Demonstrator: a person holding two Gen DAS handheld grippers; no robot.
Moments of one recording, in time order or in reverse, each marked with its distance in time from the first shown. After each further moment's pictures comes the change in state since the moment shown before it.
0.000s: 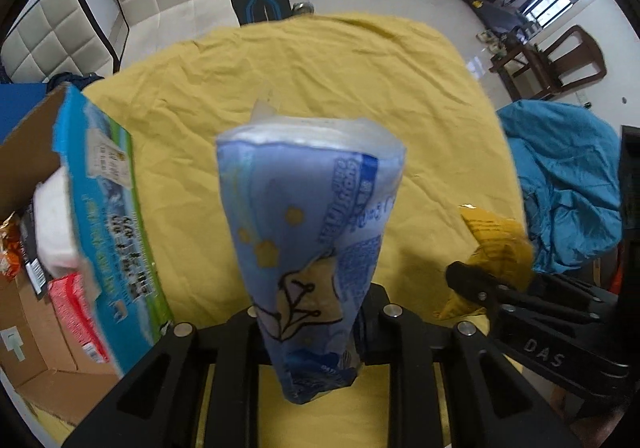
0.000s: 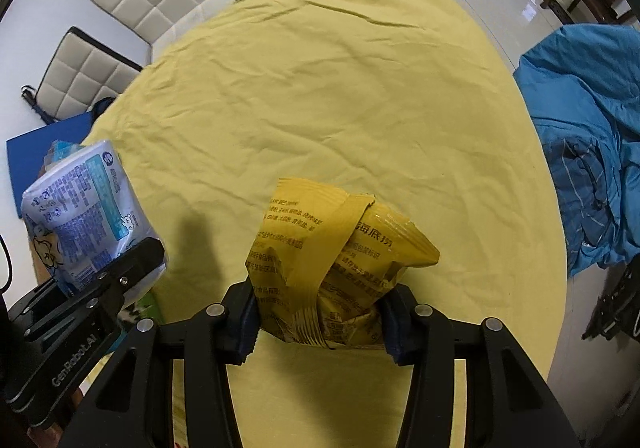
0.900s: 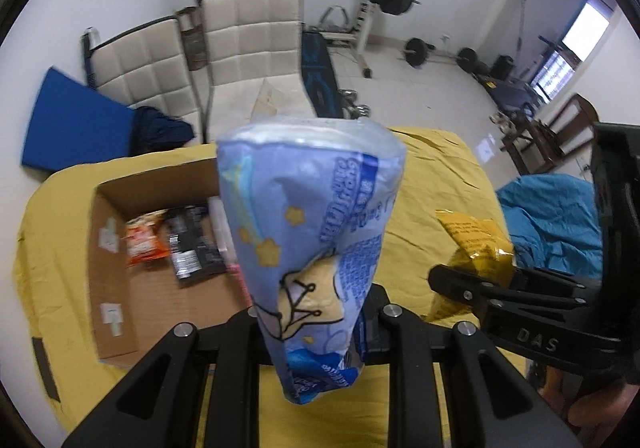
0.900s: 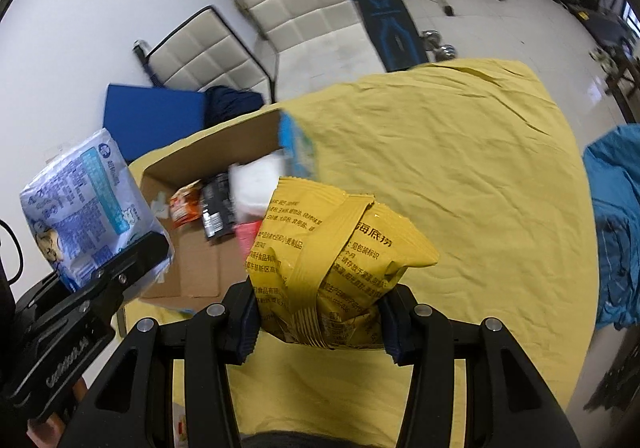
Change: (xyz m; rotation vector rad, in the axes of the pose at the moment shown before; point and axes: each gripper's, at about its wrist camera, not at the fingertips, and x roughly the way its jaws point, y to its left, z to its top) left arm -0.199 0.110 -0.081 -0.071 -0.309 0.044; right arm -0.113 0.204 -0.074 -0.263 -0.144 0.162
